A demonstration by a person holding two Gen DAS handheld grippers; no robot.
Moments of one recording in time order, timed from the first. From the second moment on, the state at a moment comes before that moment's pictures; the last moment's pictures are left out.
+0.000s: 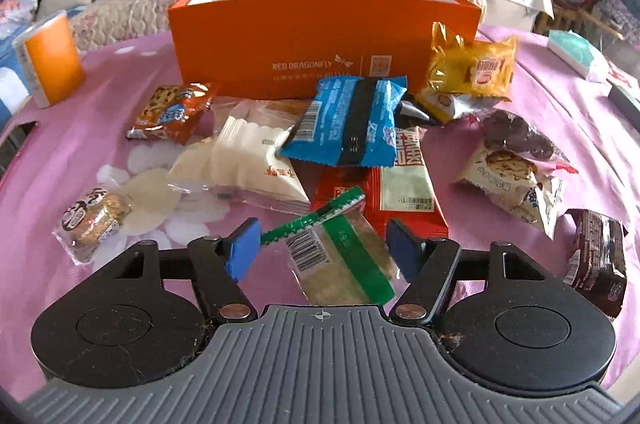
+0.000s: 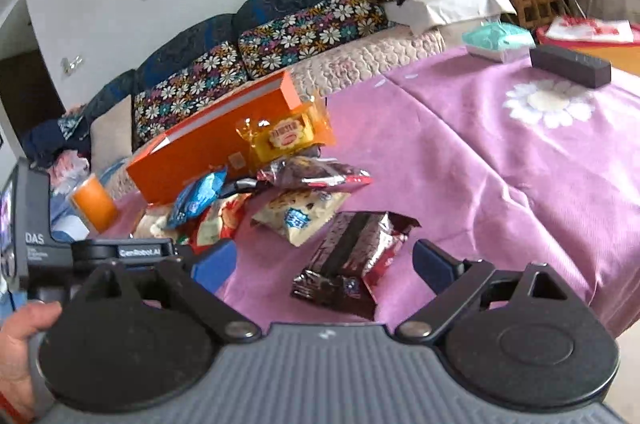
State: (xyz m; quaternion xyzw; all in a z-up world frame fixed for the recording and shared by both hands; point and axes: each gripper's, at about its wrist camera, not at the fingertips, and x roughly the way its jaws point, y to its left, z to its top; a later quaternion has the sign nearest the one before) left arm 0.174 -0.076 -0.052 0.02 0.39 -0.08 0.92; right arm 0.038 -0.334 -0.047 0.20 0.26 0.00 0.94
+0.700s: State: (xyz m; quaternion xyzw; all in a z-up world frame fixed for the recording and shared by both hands) left arm 0.123 -0.007 -0.063 0.03 0.41 -0.09 0.91; right arm 0.114 -0.291 -0.068 0.08 0.35 -0.05 0.93
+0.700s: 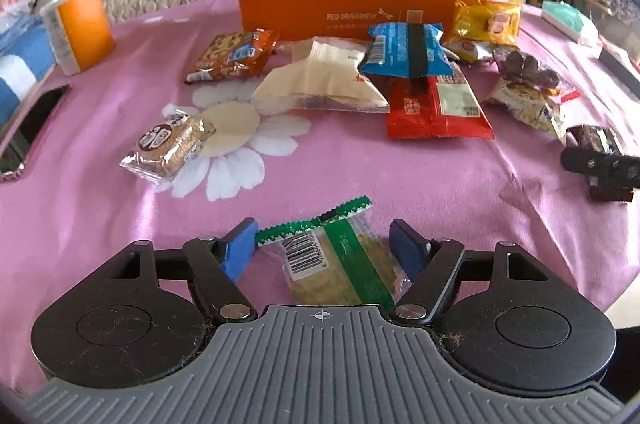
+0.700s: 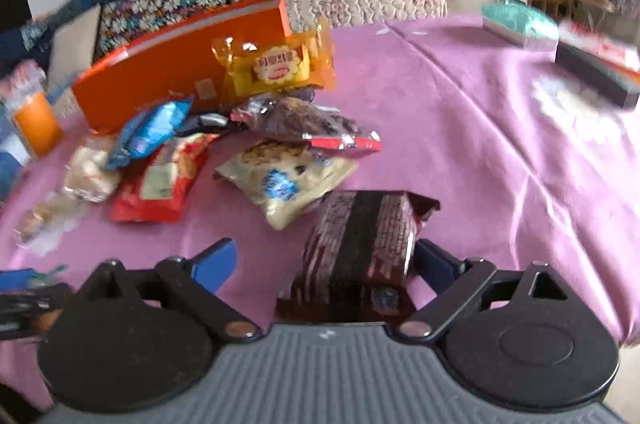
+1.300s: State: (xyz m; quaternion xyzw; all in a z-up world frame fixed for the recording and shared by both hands) left arm 0.128 -0.009 -0.066 0.03 0.40 -0.06 0.91; right arm 0.099 -0.259 -0.075 0.04 0.32 0.00 0.95
